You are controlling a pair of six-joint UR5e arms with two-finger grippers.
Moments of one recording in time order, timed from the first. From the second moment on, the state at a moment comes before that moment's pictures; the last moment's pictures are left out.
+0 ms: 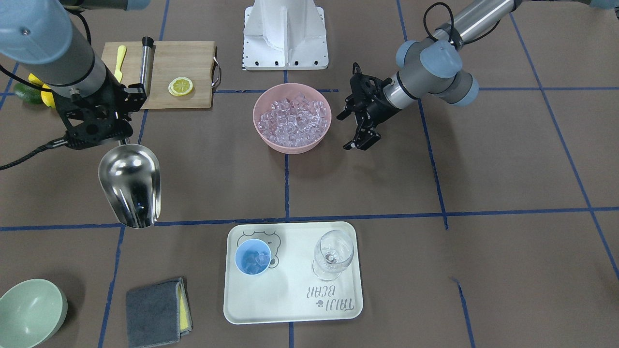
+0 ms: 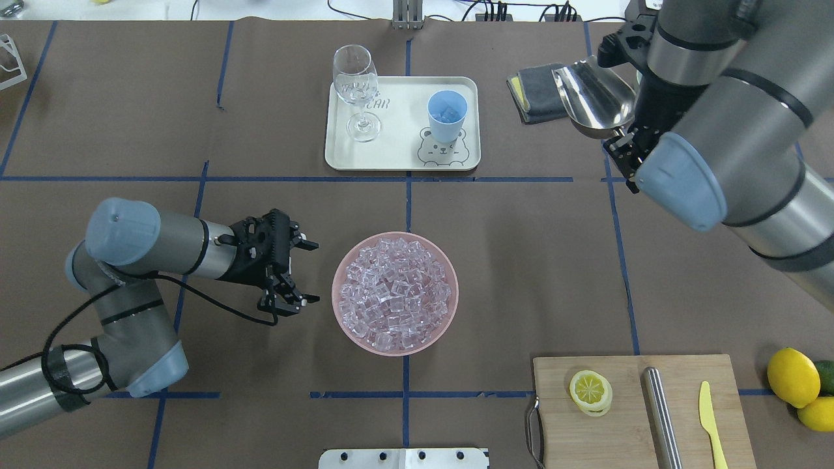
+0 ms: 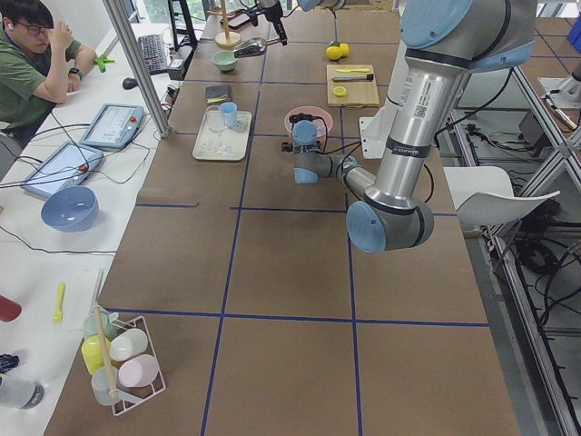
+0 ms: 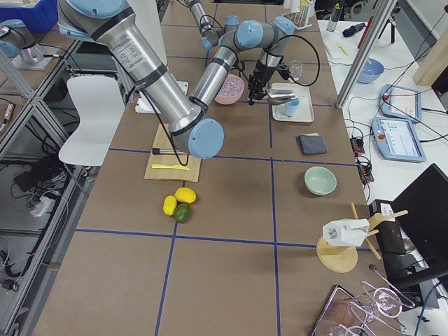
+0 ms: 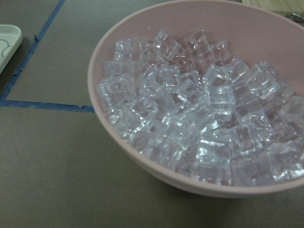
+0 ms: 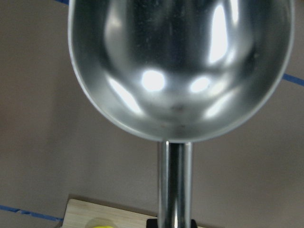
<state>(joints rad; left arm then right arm) -0.57 -1.90 -1.57 -2.64 -2.06 0.02 0.95 -0.99 1.97 -2.36 2.22 0.32</state>
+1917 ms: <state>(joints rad) -1.49 -1.69 -1.65 -1.56 -2.31 0.05 0.95 -1.33 2.08 -2.10 2.23 0.37</state>
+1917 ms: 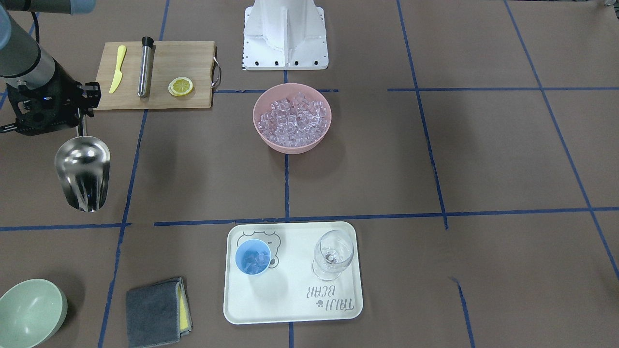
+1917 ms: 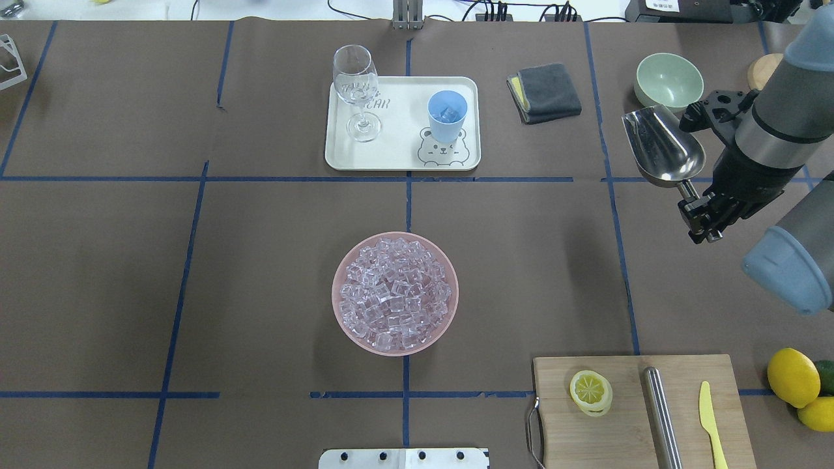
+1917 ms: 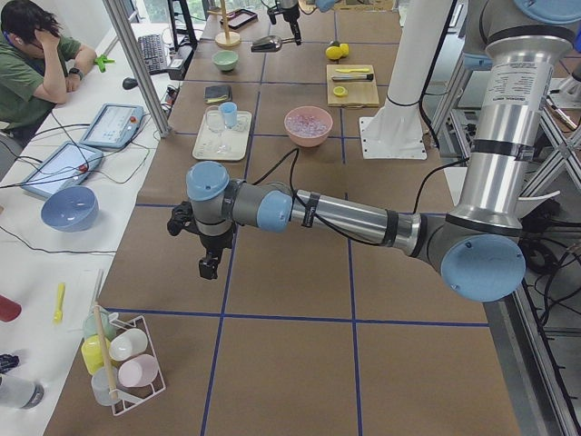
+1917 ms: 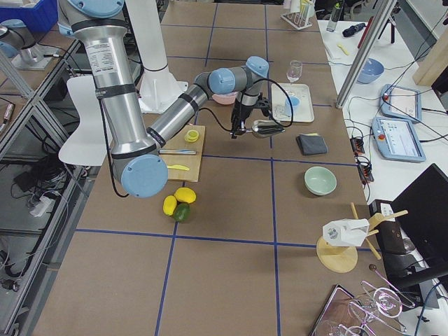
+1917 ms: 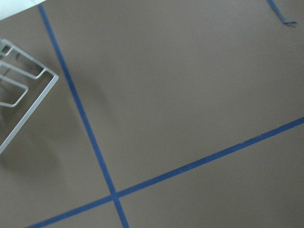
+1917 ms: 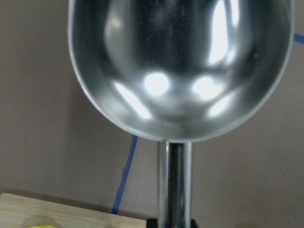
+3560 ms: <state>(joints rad) -1.57 -1.49 -1.69 -1.63 -2.32 0.18 0.68 -1.62 1.98 -1.43 2.20 0.95</state>
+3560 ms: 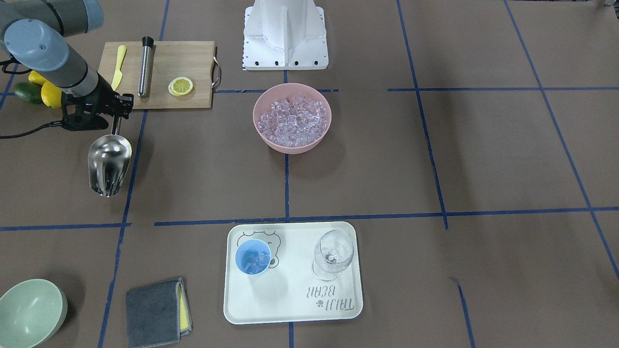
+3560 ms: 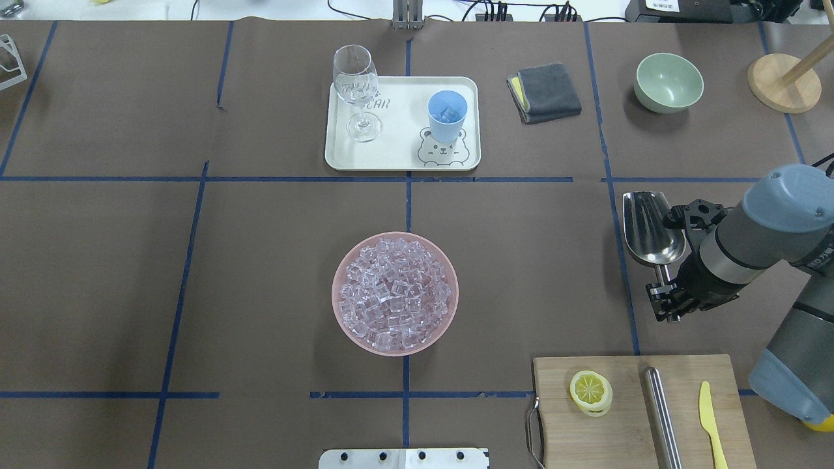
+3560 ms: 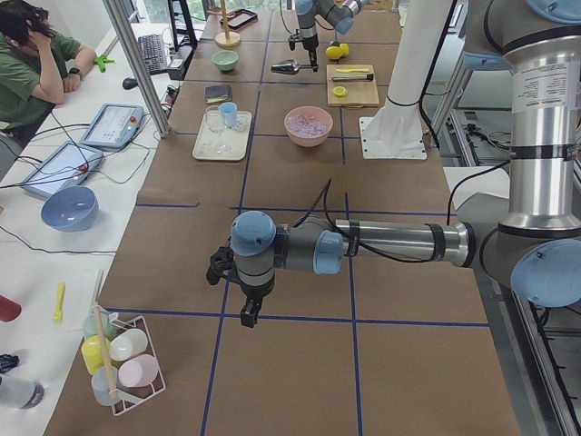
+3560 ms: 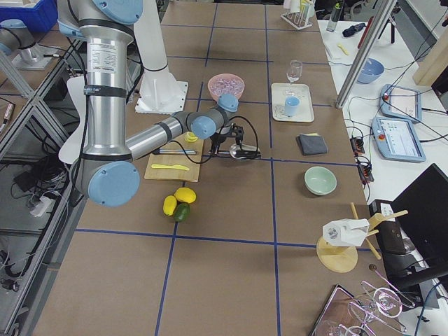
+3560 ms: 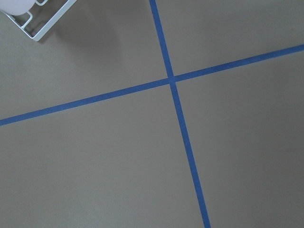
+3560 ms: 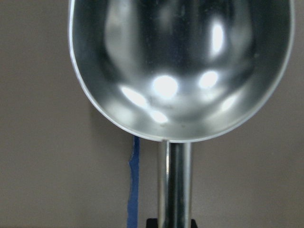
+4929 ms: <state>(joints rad) -1.57 -1.49 -1.68 -1.64 -2.32 0.18 0.67 -1.63 1.96 -1.38 2.20 0.97</state>
